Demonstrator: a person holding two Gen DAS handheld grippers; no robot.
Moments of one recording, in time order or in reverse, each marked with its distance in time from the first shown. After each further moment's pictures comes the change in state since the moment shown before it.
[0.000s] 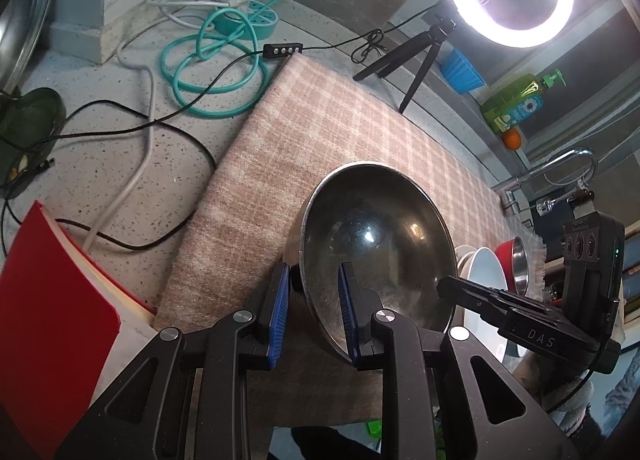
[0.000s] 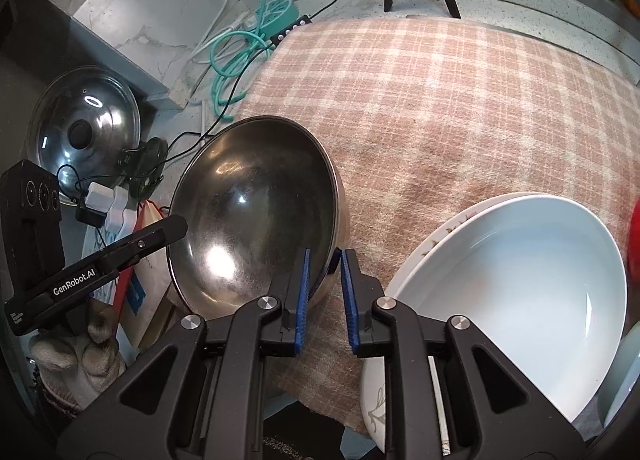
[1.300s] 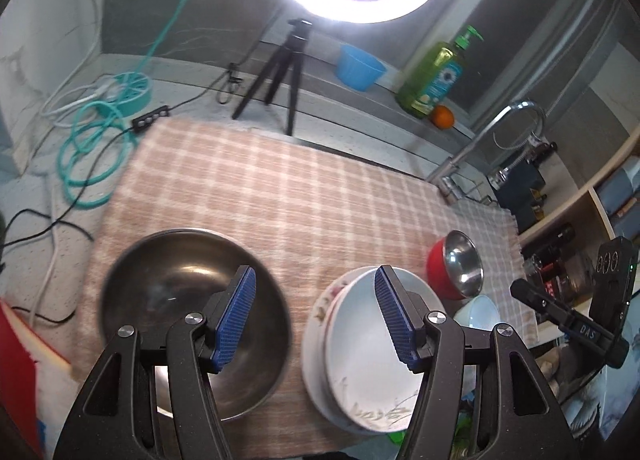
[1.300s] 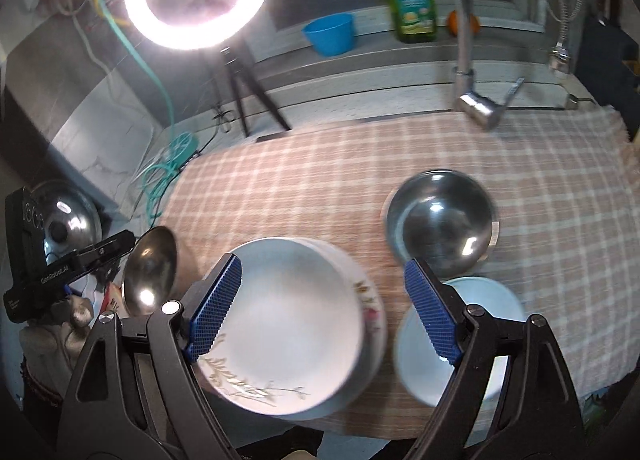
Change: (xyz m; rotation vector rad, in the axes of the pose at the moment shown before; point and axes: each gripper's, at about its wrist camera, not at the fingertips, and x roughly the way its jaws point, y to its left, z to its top) left arm 0.012 -0.142 0.005 0.262 -0.077 -0.072; right arm -0.177 -0.146 -0.061 0.224 -0.368 -0.211
